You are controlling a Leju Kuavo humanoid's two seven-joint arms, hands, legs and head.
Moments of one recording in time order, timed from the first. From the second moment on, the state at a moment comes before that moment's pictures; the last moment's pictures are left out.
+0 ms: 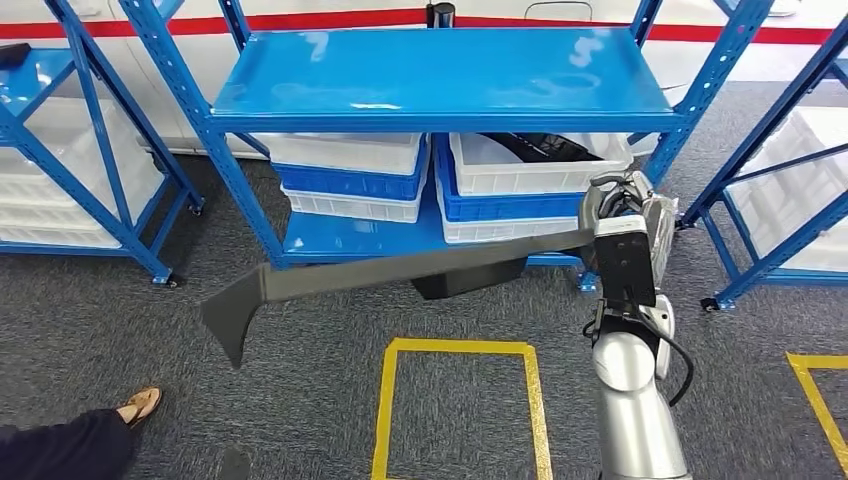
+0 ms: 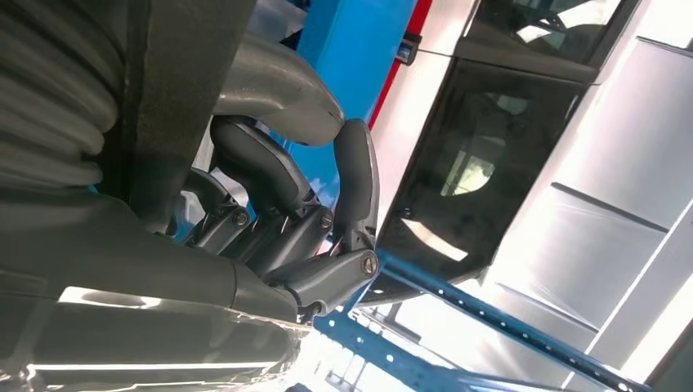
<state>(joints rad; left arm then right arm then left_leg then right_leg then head) -0.11 -0.10 0.30 -0.20 -0.28 0.43 -0.26 -0.34 0.08 0.37 -1.47 0.62 -0.37 -0.23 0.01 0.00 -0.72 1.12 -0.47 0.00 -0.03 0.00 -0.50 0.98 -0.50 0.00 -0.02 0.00</state>
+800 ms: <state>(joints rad) -0.09 -0.11 0.31 -0.20 -0.27 0.43 -0.26 -0.28 0.08 0.35 -1.50 0.60 -0.36 -0.25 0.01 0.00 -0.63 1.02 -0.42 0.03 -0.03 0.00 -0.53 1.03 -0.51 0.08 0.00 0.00</state>
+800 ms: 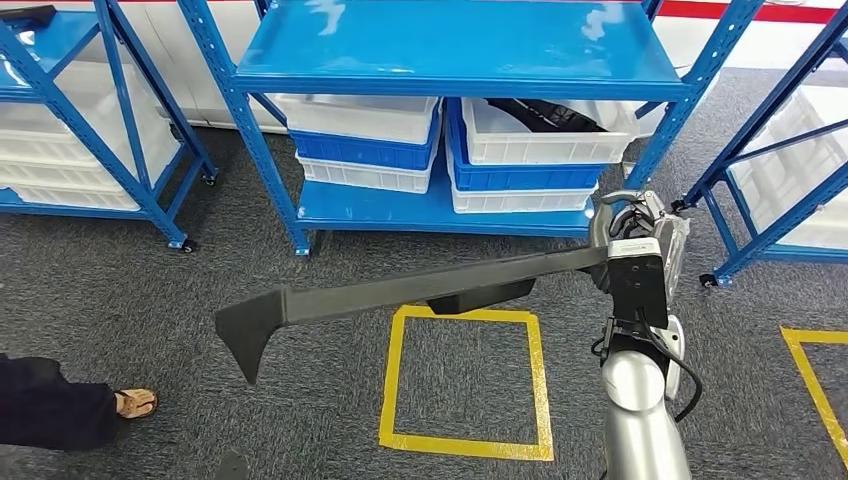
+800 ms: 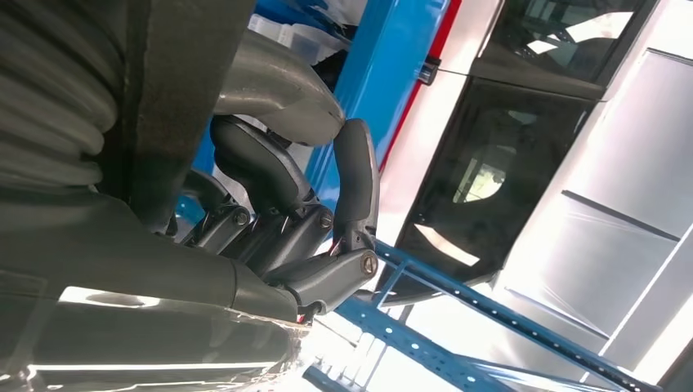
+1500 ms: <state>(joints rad) -0.14 -0.11 0.29 -0.20 -0.37 0.41 -0.16 -0.26 0.08 0.27 -1.55 0.64 -0.35 -0.16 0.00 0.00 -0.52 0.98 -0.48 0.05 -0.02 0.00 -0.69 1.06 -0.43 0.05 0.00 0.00</state>
